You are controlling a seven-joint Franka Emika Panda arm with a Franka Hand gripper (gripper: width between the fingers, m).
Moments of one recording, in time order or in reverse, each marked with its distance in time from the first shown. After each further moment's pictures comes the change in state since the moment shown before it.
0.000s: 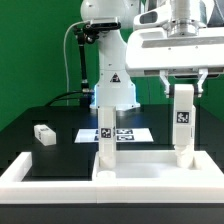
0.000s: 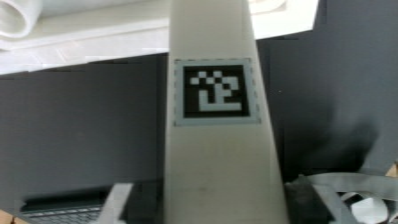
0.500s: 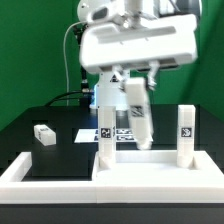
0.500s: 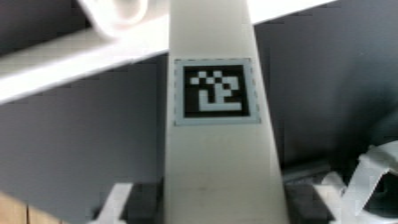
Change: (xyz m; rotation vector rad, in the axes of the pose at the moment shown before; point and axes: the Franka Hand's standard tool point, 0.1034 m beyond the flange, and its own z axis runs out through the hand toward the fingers) arm -0.005 0.045 -0.003 0.017 -0.041 0.134
